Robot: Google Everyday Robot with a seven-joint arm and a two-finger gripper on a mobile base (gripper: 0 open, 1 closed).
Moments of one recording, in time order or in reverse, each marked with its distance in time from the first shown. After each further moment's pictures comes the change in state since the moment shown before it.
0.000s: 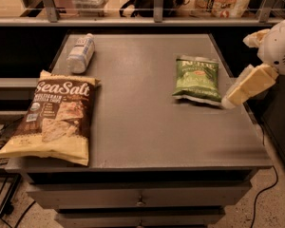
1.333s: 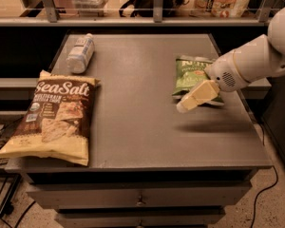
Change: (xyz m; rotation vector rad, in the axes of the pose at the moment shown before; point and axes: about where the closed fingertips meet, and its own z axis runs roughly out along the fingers) arm -0.012 0.012 0.124 -0.154 -0.086 0.252
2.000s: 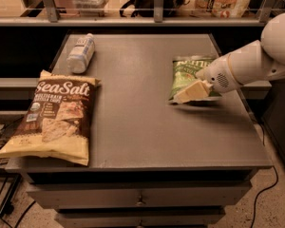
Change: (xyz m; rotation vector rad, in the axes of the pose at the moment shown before) arm -0.003 -0.006 0.023 -0.027 -0.042 0.058
